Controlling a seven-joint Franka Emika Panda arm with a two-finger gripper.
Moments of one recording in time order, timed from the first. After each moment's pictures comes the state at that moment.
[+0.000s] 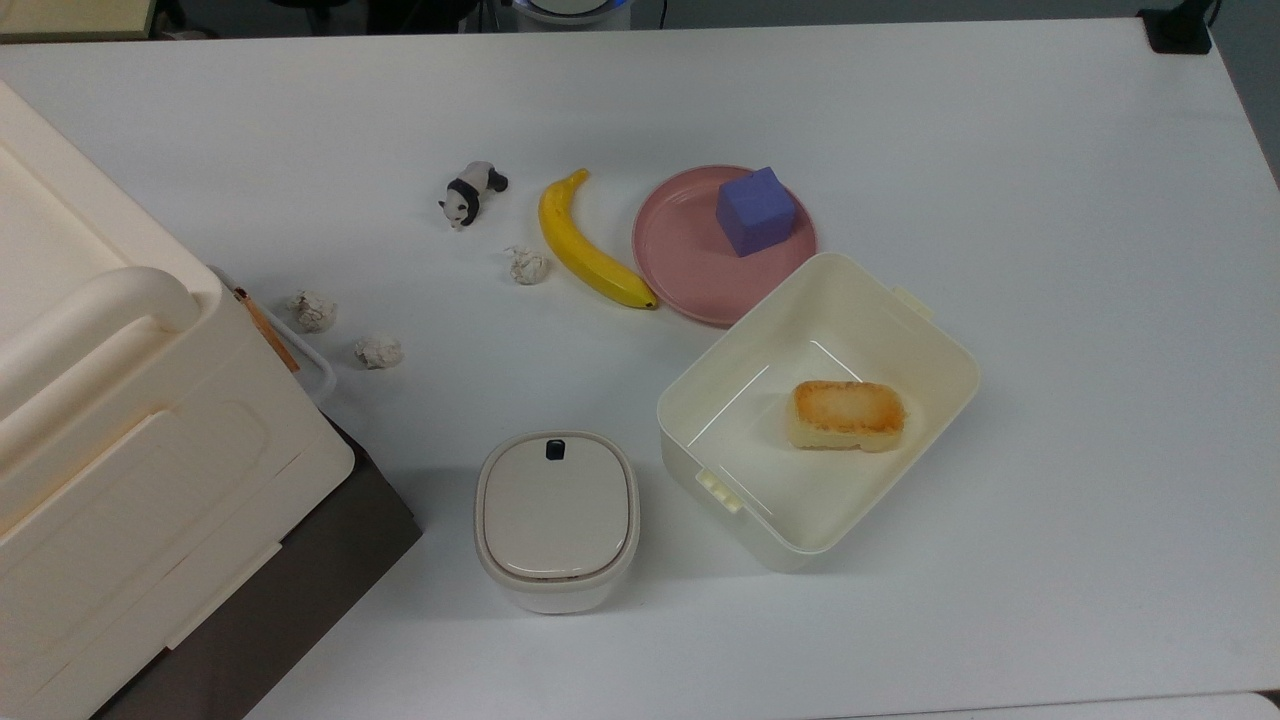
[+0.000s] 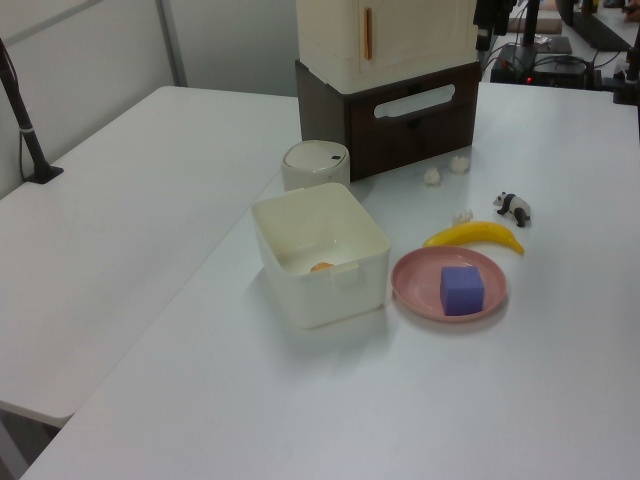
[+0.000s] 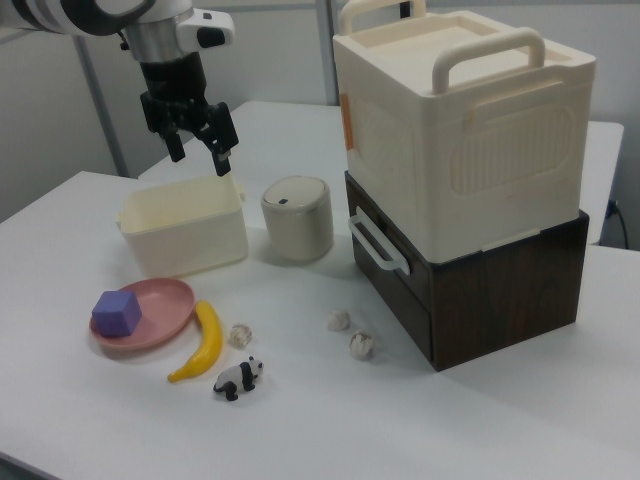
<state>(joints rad) 0.07 -0.04 -0.16 -1.56 0.01 1.59 0.03</state>
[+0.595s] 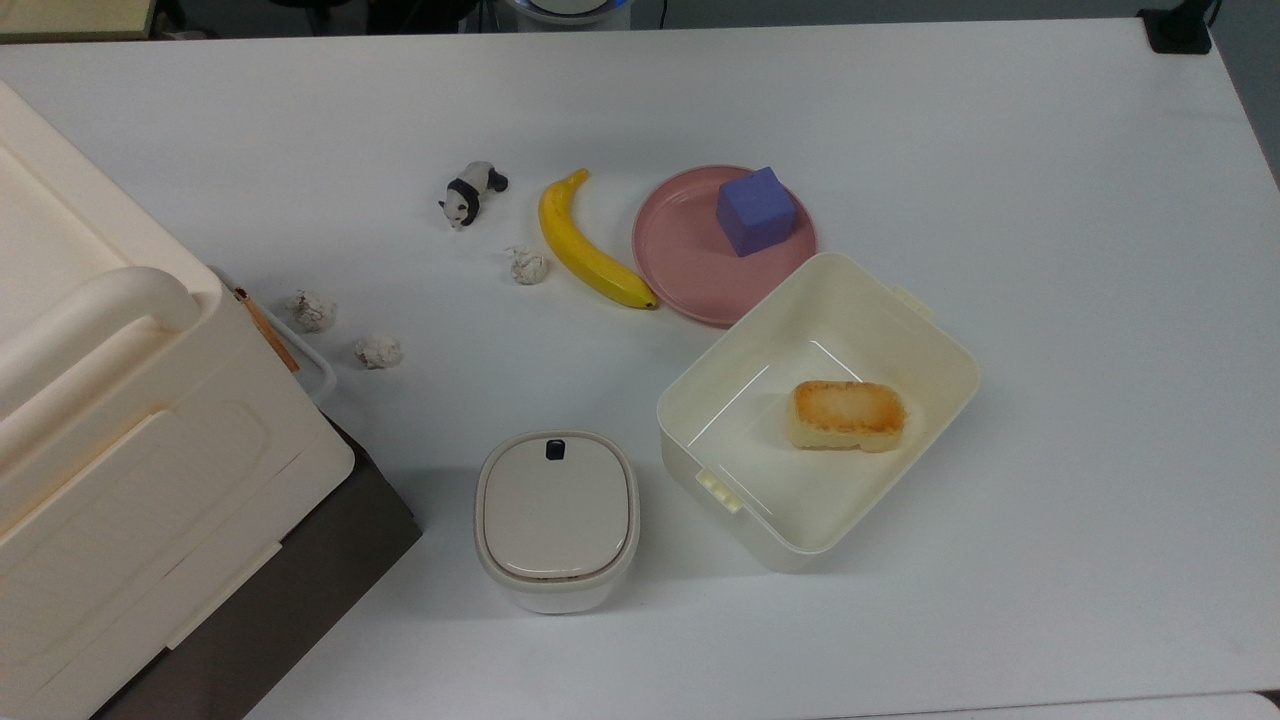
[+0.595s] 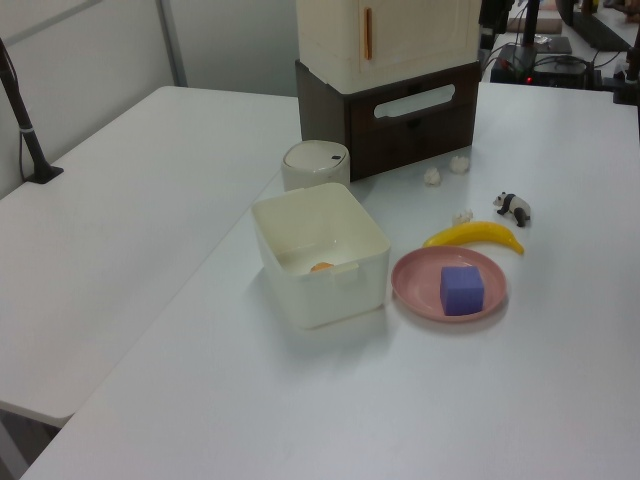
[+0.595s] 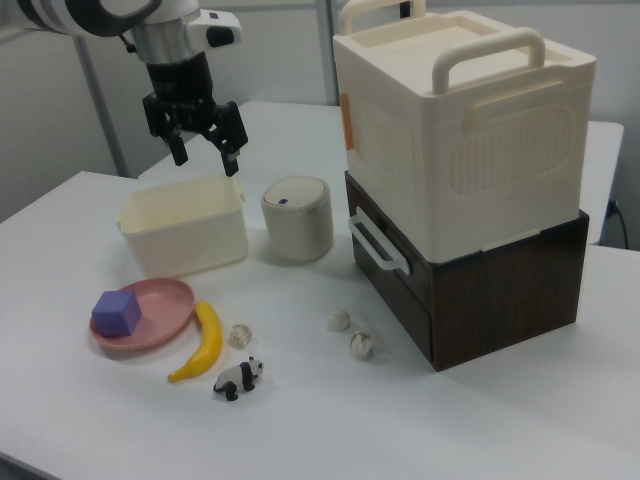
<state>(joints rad) 0.07 -0.04 -0.18 -1.56 0.01 1.59 -0.11</state>
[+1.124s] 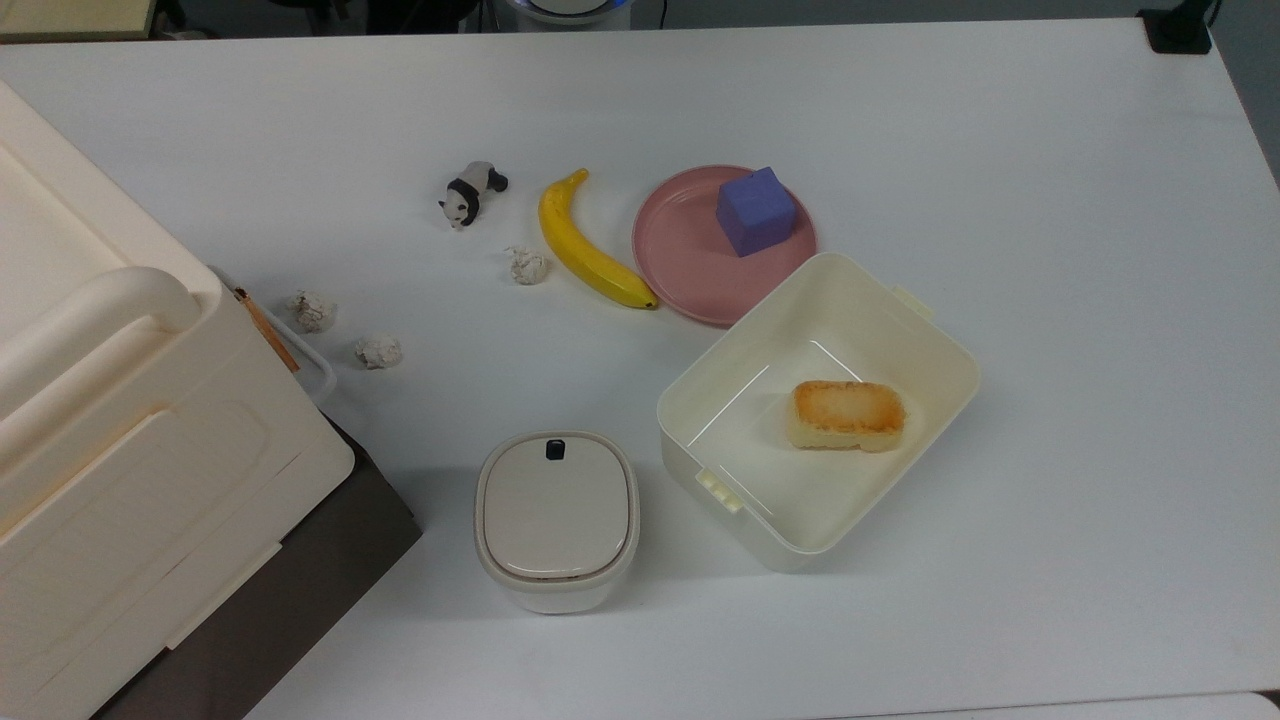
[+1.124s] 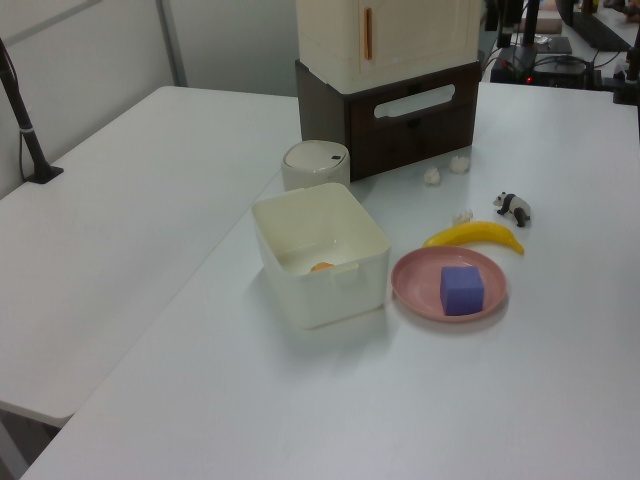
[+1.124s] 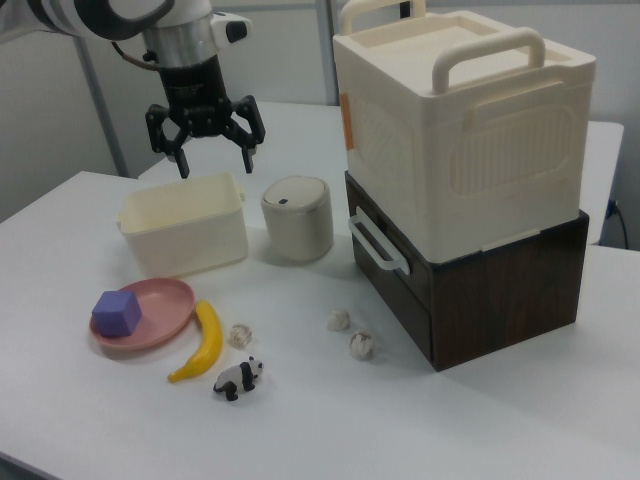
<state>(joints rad) 0.07 -0.04 -0.22 -1.56 0.01 1.59 -0.63</state>
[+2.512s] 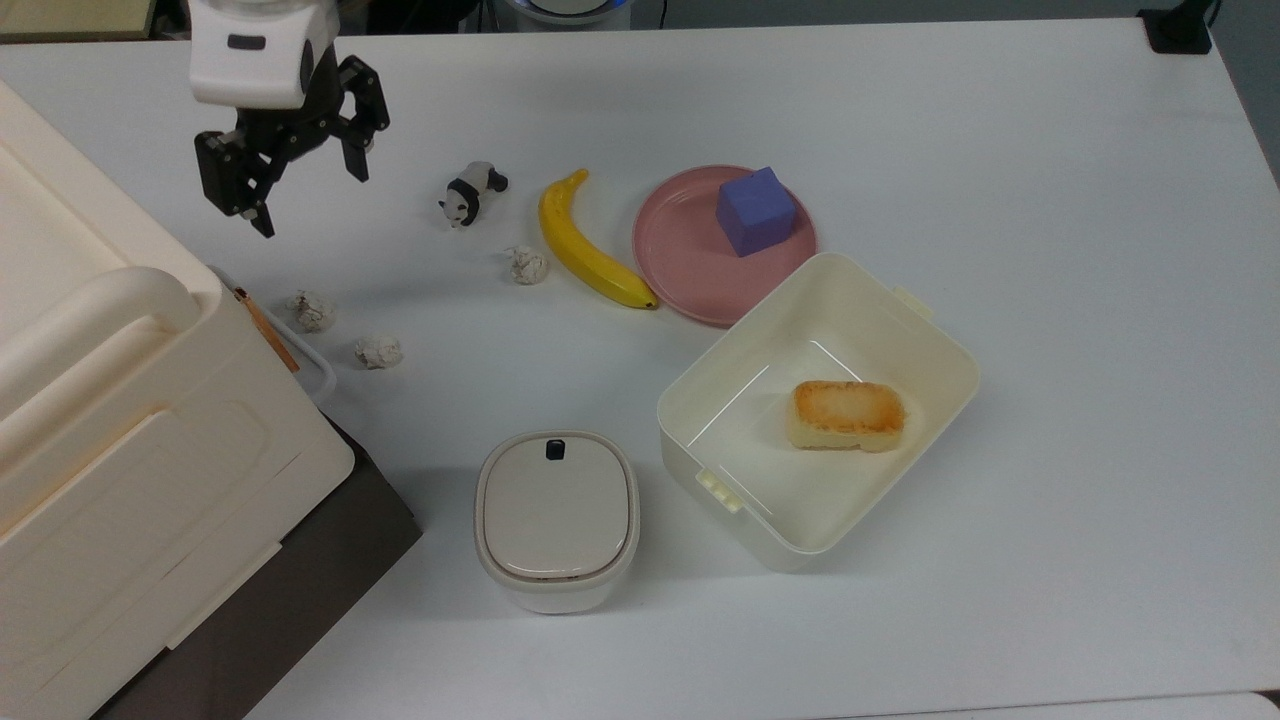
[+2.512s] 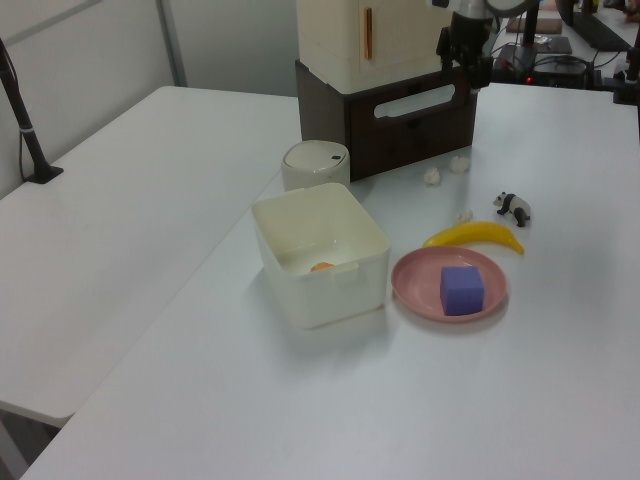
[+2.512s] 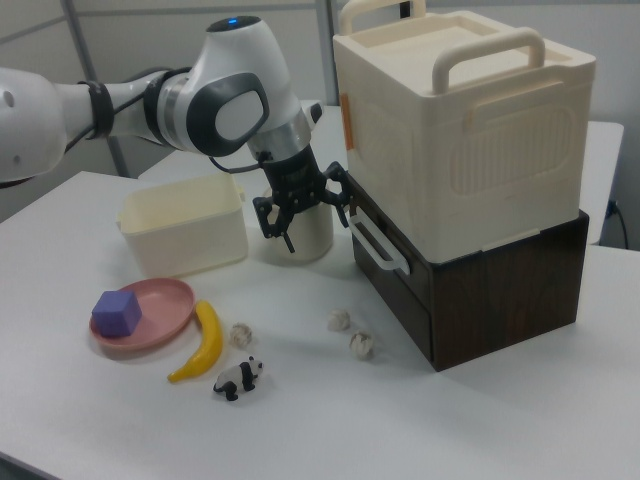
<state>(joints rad) 0.04 0.16 -0.29 -1.73 -0.05 2.07 -1.07</state>
